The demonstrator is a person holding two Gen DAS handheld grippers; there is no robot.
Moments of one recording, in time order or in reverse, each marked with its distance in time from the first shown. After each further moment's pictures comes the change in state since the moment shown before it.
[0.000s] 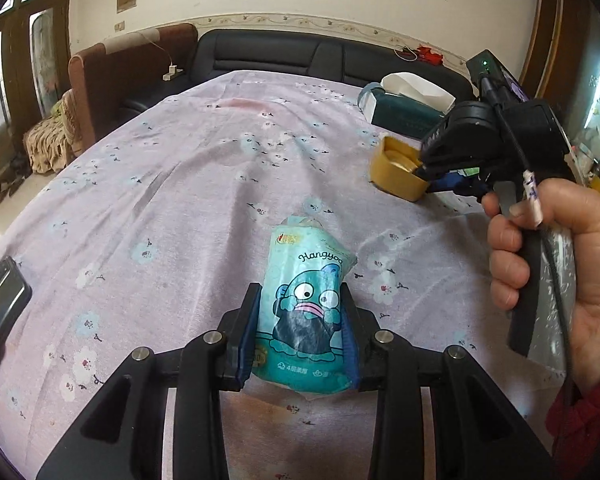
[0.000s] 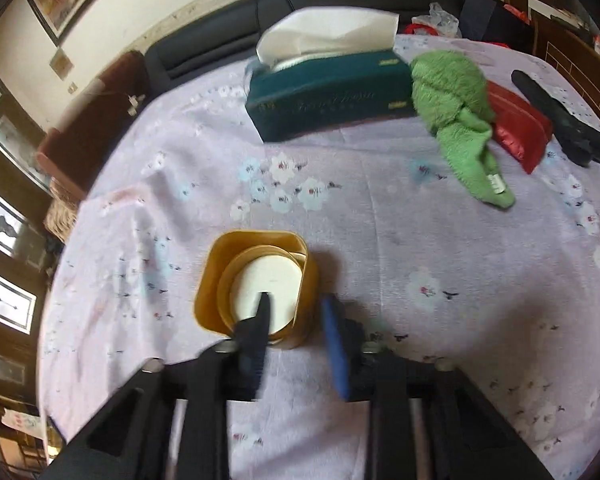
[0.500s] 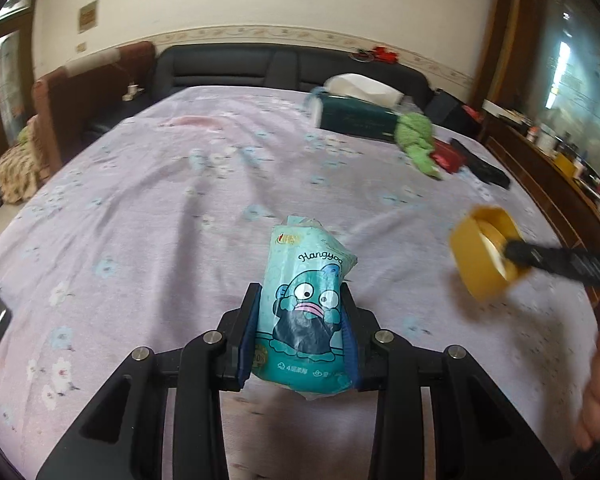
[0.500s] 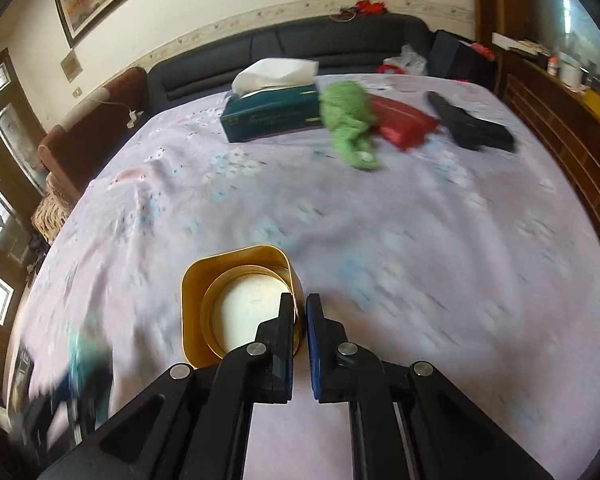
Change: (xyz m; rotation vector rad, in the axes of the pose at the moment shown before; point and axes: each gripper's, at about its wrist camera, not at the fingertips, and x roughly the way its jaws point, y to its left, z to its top) left arm -0.012 -0.027 -0.006 0.105 -0.027 -0.133; right arm -0.122 -0.063 -0.106 -0.060 -0.162 -0.064
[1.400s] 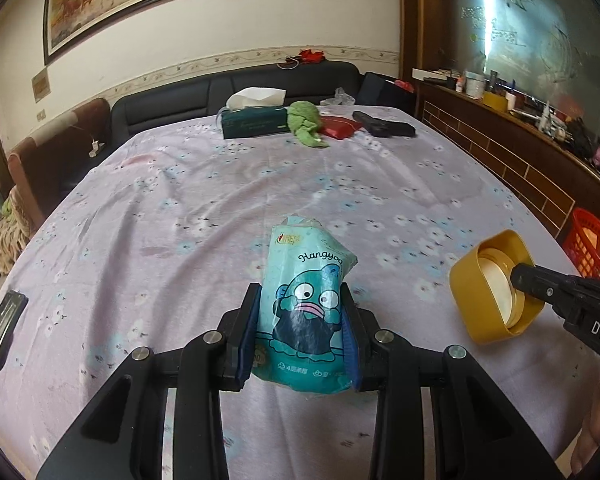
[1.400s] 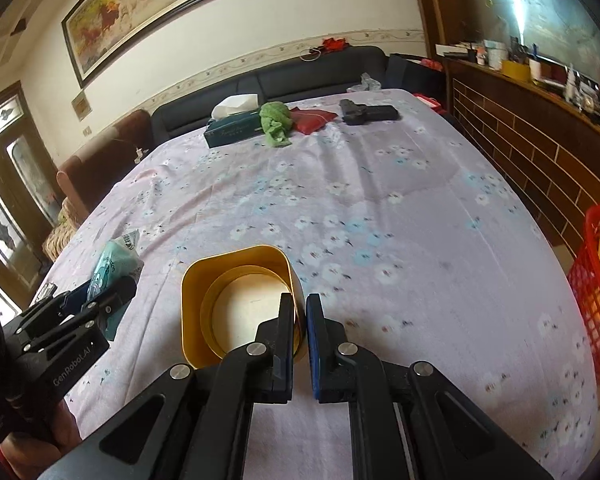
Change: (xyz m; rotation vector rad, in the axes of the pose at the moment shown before) left arm -0.089 -0.120 -0.080 0.243 -0.058 -0.022; right arm -0.138 -0.091 -0.157 0.060 -0.162 0.012
